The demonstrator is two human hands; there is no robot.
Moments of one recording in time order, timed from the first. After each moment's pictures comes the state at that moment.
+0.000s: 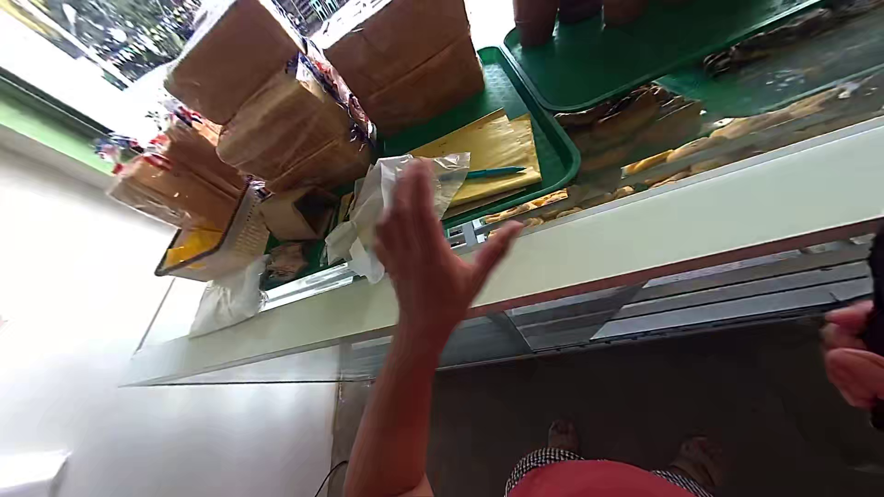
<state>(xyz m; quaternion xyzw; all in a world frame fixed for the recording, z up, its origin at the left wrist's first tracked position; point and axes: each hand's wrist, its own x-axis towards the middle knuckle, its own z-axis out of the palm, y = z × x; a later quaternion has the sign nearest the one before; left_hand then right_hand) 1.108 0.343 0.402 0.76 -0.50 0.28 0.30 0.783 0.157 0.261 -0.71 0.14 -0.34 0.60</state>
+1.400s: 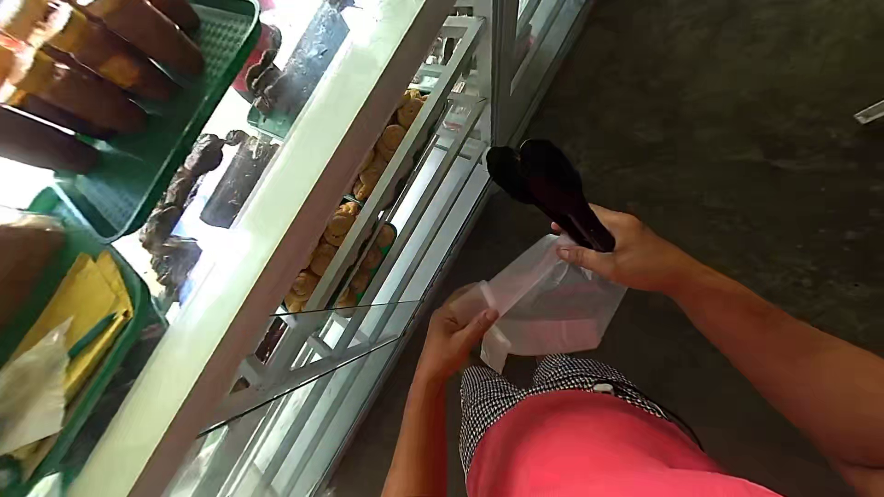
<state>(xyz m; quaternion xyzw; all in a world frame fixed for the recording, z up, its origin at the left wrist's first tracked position) 0.798 0.229 0.194 0.47 -0.49 -0.60 0.42 0.516 0.148 0.211 -0.67 0.52 -0.28 0.45</state>
